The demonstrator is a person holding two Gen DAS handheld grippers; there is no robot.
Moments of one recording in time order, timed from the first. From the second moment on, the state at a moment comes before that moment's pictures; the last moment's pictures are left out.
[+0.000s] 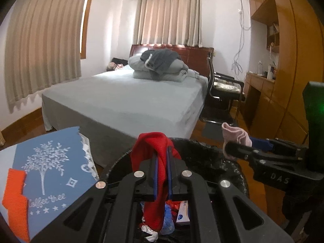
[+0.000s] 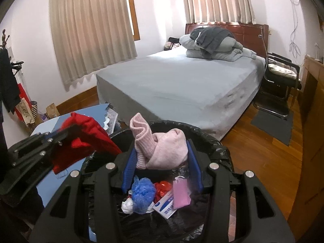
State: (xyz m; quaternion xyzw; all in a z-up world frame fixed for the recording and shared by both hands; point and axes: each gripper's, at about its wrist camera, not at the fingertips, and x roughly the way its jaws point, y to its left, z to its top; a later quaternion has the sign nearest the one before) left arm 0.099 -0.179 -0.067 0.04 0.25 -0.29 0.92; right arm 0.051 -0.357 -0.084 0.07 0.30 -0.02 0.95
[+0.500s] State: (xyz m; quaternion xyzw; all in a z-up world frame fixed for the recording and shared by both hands) left arm 0.119 -0.185 -0.084 0.04 0.28 -0.31 0.91; right arm 0.060 -0.370 -0.093 0.07 0.30 -0.05 0.95
